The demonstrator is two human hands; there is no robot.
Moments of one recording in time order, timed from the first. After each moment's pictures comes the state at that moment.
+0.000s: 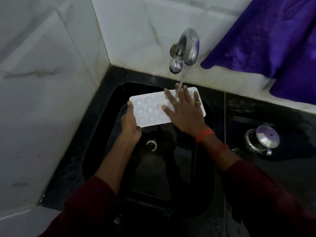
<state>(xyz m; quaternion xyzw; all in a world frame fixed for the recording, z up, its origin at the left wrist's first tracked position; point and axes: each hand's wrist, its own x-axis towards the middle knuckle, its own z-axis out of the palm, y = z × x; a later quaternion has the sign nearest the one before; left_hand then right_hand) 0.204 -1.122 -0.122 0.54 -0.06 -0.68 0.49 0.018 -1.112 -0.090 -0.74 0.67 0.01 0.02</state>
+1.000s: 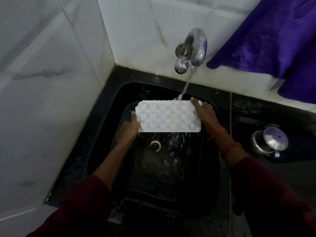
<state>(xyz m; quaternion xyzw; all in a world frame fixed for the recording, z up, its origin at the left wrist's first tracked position) 0.244 -1.120 -0.157 0.77 -0.34 -0.51 0.16 -0.035 -1.133 -0.132 -0.39 0.76 -0.35 0.38</state>
